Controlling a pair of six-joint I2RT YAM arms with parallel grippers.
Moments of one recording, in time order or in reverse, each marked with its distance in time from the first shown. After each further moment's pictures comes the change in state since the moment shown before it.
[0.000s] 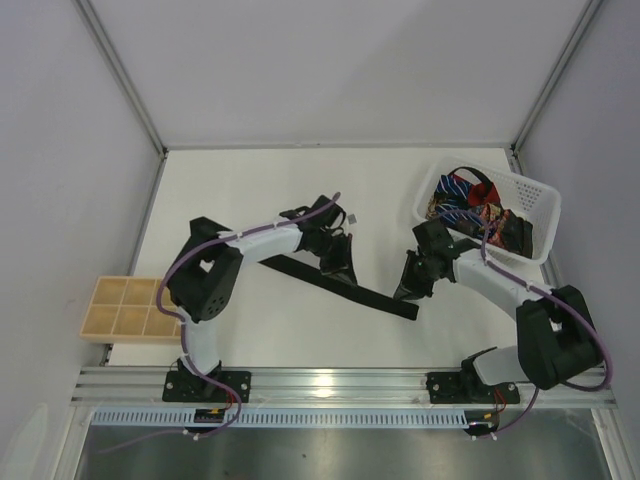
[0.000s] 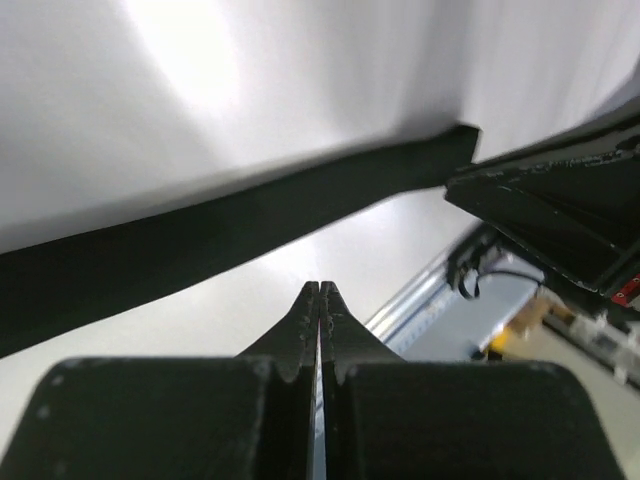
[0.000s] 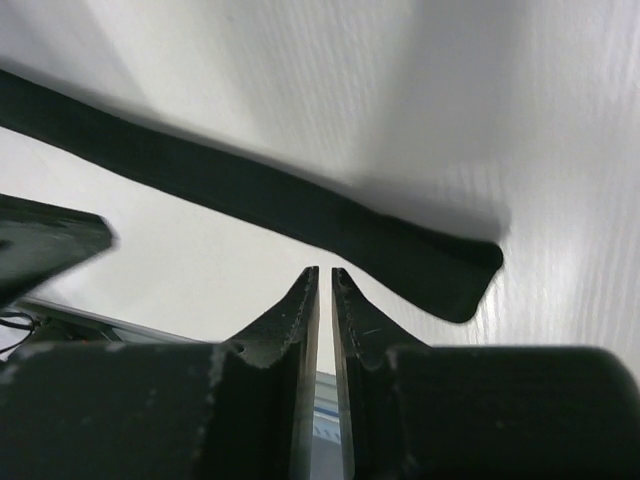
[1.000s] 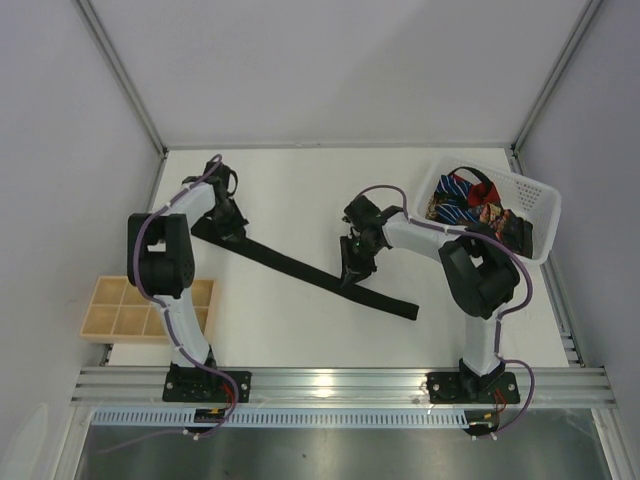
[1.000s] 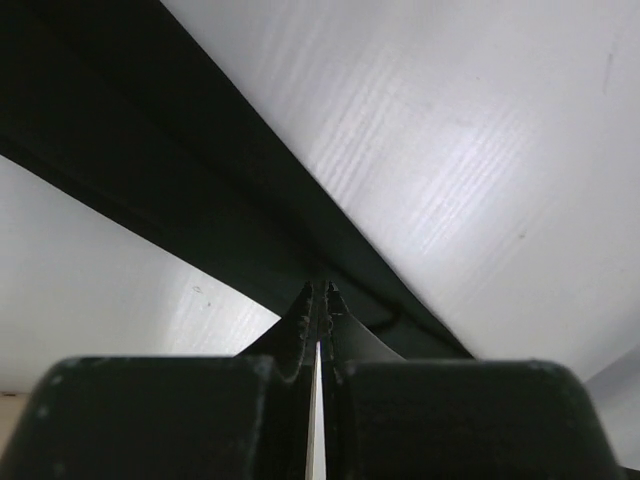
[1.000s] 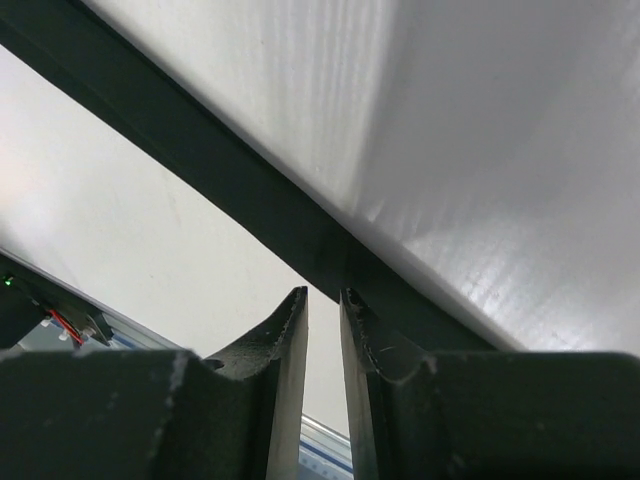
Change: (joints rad) left arm 0.681 0.011 0.098 -0.299 -0.503 0.097; right arm 0.234 0.586 0.546 -0.034 -0.125 -0.194
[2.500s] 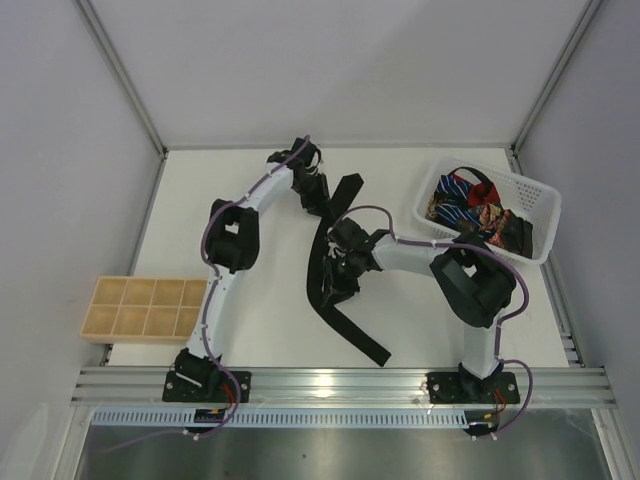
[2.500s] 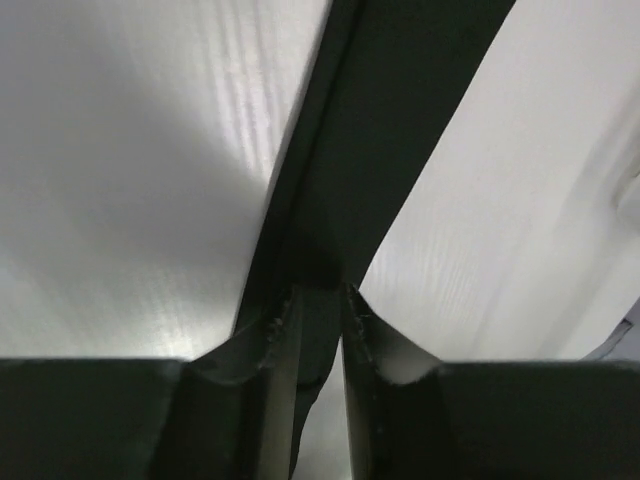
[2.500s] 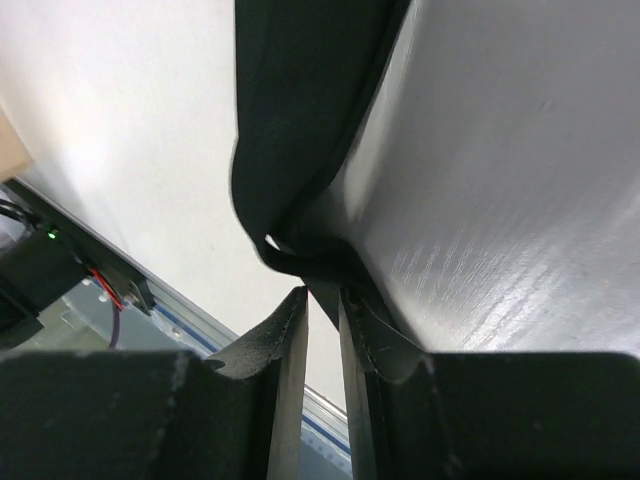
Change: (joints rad) left arm -0.345 0.592 0.853 -0.096 0.321 0.002; right arm 0.142 -0.017 -0.137 0.221 -0.101 0.154
